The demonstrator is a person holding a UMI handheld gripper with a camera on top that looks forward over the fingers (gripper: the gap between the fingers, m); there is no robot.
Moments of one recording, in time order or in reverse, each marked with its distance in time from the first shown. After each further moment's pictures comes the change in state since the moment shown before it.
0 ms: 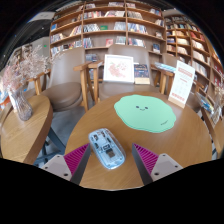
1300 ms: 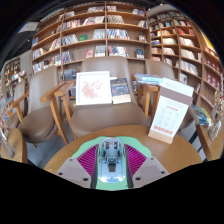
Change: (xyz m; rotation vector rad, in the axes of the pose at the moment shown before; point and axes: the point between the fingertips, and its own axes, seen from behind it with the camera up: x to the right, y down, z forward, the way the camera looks) arm 0.143 -0.159 0.088 0.101 0.102 0.107
